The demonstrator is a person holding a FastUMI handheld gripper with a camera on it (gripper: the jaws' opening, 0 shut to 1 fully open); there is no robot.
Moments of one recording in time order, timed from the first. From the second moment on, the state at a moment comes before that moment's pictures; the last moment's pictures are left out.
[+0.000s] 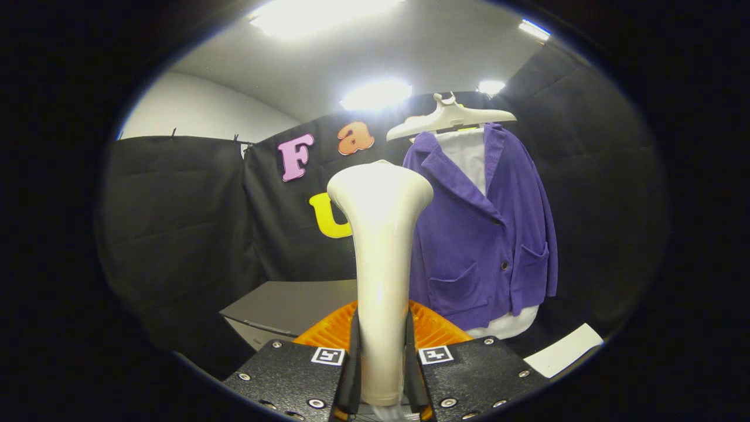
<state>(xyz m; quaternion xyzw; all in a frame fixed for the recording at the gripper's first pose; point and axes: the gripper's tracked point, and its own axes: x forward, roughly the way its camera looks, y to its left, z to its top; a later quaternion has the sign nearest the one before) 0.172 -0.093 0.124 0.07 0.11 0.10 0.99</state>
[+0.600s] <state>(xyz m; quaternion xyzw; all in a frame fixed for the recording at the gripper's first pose) 0.283 -0.132 0.169 0.07 0.04 0.07 0.99</state>
